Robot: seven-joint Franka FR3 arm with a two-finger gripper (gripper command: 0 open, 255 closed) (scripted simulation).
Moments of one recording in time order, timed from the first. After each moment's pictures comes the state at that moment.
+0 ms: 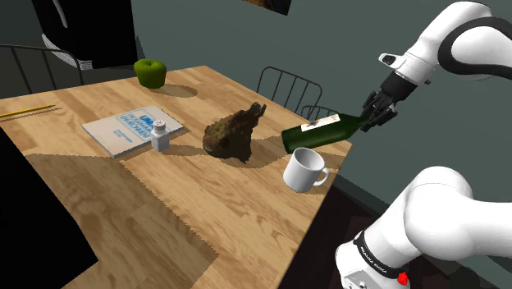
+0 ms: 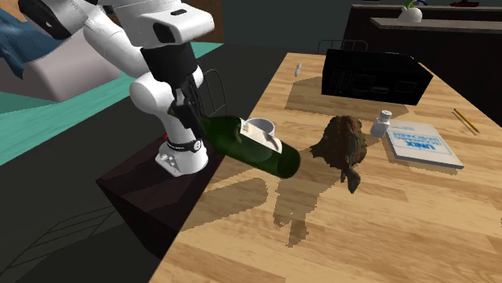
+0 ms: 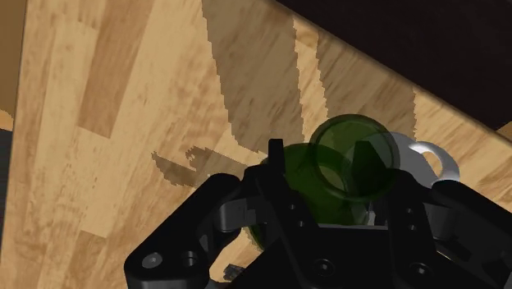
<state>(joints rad) 0.07 -1.09 -0.55 -2.64 -0.34 1.71 -0.88</state>
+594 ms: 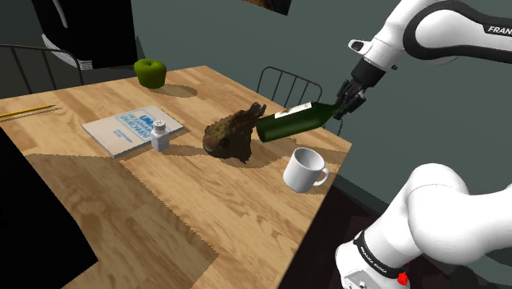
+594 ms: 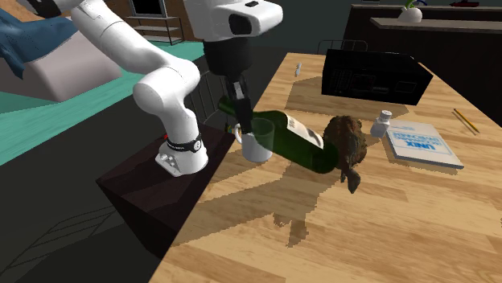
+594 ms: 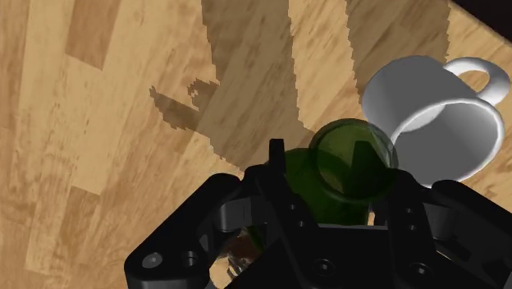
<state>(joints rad) 0.22 -0.88 -0.49 -2.55 -0.25 1.85 -0.76</state>
